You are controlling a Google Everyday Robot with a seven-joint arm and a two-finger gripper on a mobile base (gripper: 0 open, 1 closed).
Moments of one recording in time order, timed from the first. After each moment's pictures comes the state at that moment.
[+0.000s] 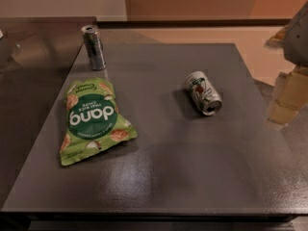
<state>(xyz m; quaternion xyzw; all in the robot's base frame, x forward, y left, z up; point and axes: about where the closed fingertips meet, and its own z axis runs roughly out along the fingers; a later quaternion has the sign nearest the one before) 0.438 -0.217 0.976 -0.60 0.78 -0.03 0.16</state>
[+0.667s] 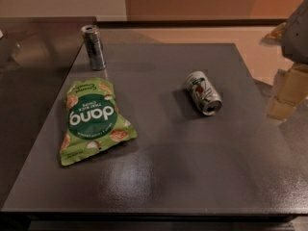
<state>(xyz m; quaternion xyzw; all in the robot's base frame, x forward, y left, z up) 0.449 -0.216 0.975 -0.62 0.76 -0.03 0.17</state>
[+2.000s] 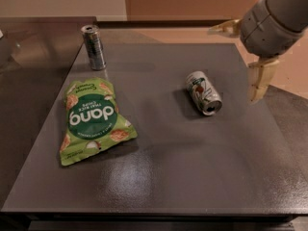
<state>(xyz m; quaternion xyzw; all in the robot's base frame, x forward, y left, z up) 0.522 -0.170 0.957 -0.83 0.51 -0.06 0.22</state>
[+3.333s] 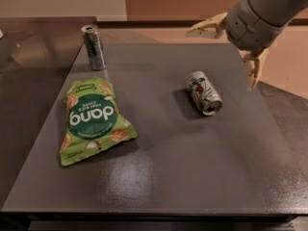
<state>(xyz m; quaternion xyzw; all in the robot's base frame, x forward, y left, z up) 0.539 -0.150 0.961 -0.92 0.30 -0.13 0.19</state>
